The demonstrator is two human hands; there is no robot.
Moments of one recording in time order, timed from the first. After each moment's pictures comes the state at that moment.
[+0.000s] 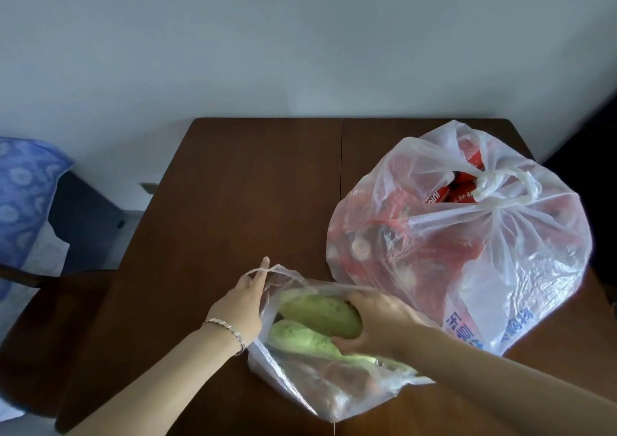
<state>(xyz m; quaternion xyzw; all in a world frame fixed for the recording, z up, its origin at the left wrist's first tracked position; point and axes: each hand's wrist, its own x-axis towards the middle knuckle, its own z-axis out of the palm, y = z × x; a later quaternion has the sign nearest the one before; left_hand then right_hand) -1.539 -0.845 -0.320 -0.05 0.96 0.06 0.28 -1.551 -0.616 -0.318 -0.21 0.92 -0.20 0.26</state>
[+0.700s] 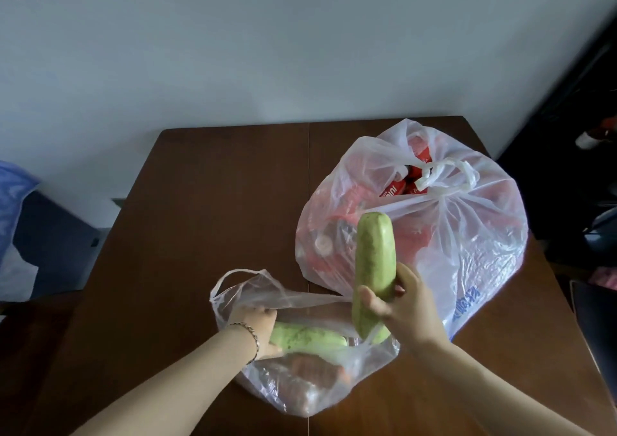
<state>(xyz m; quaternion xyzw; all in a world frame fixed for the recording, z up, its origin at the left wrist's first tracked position) -1.539 -0.787 -0.358 0.13 0.90 -0.15 0.38 -1.527 -0.552 -0.311 0.07 0.85 -0.52 0.03</state>
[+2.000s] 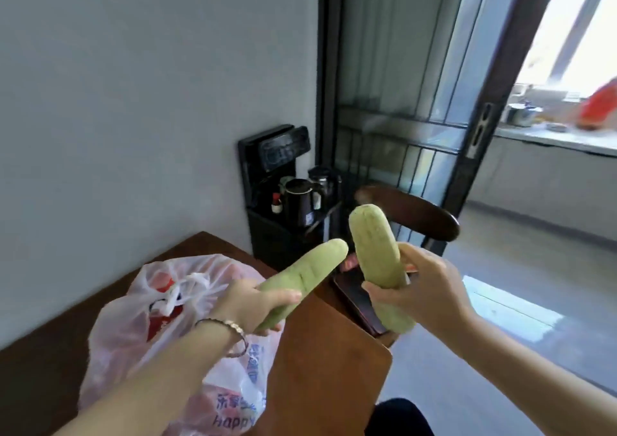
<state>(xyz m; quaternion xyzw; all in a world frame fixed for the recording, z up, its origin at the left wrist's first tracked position) -1.529 -0.536 -0.126 0.25 0.78 0.44 0.36 -1.334 -0.399 -0.111 0.35 0.86 -0.21 -0.30</state>
